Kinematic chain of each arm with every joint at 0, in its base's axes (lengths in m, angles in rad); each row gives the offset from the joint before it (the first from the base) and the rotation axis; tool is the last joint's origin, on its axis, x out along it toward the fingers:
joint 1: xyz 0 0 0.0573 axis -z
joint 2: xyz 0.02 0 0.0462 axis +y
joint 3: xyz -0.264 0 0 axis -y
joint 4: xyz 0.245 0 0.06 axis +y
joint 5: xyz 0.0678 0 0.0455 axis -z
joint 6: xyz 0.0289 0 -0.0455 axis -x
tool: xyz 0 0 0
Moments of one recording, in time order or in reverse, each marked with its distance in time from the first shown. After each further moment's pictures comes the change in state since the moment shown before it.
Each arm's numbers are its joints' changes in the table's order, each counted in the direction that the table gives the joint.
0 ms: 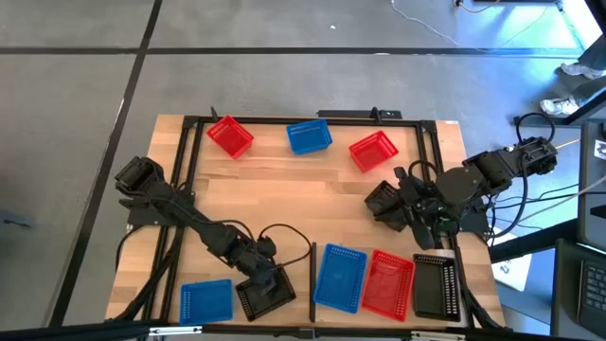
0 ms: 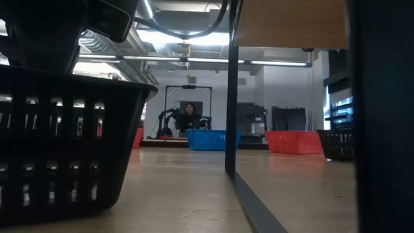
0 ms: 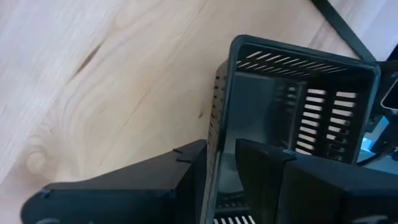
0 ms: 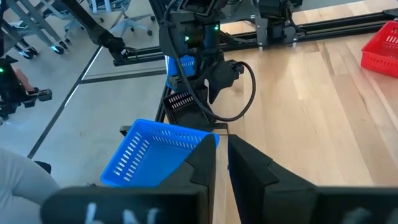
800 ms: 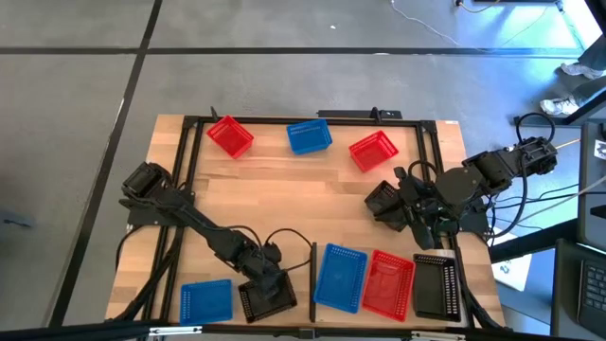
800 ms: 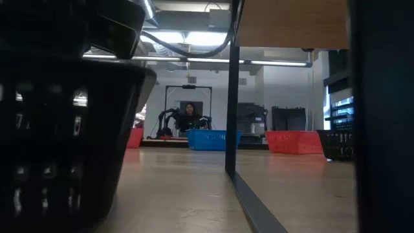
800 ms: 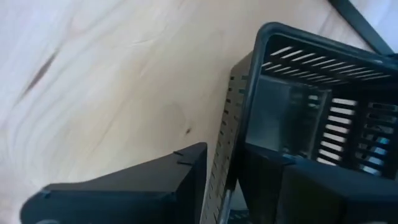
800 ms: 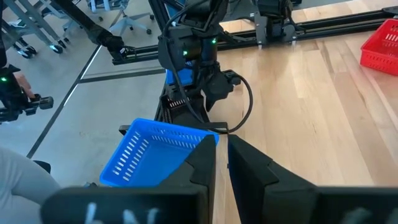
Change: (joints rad) left arm -0.005 0.088 0.000 -0.095 0.027 -0.068; right arm 0.000 0.000 -0.001 0.005 0.001 -0.004
